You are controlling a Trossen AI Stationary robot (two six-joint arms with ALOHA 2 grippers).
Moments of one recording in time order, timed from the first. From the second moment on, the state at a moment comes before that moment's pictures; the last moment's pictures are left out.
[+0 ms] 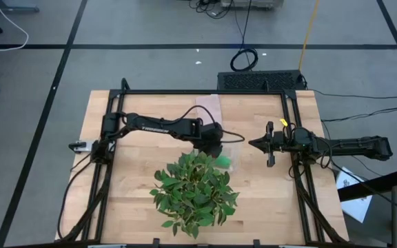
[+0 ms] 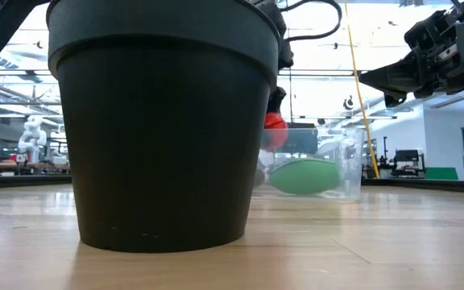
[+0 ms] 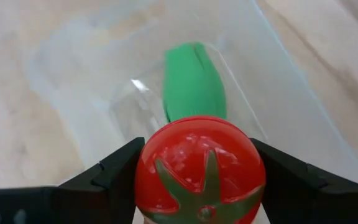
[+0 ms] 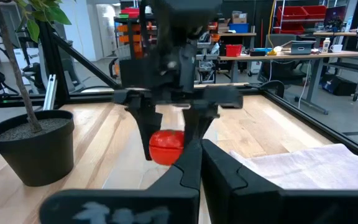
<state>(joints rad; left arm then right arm) 0.07 2.07 1.61 -0.58 0.21 0.65 -0.07 0.34 0.02 0.30 0.00 0.03</state>
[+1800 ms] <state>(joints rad) 0.05 2.20 1.66 -0.66 0.19 0.37 -0.07 0.34 0.02 0.33 0.00 0.04</state>
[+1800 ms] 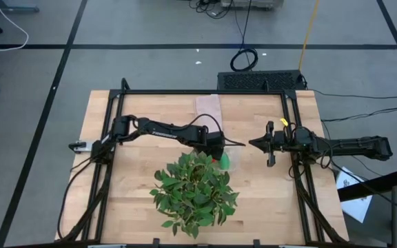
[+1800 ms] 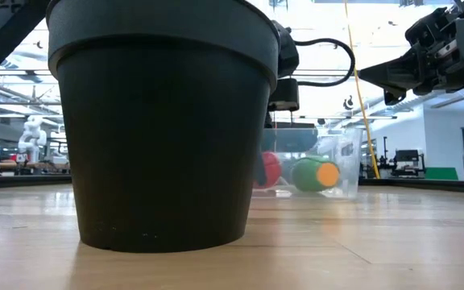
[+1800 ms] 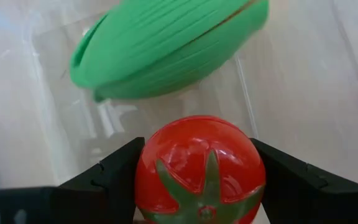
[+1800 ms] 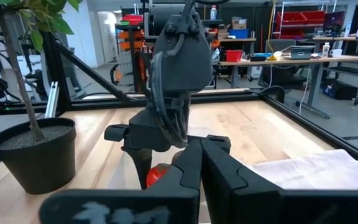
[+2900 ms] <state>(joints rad) 0.06 2.20 1.66 -0.66 0.24 0.42 -0.07 0.34 0.02 0.33 0.00 0.04</state>
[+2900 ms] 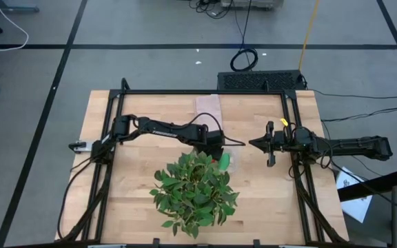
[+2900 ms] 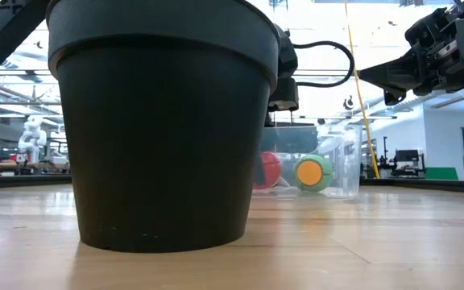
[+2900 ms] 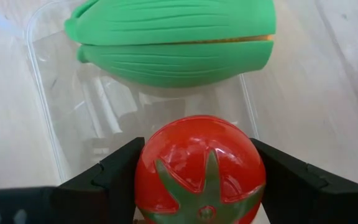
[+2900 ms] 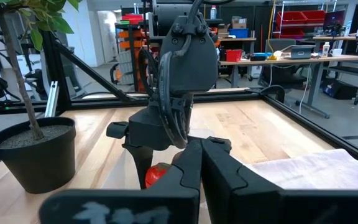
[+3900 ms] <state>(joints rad) 0.06 2.20 1.66 -0.64 0.24 0.43 -0.07 0.34 0.02 0.33 0.00 0.04</state>
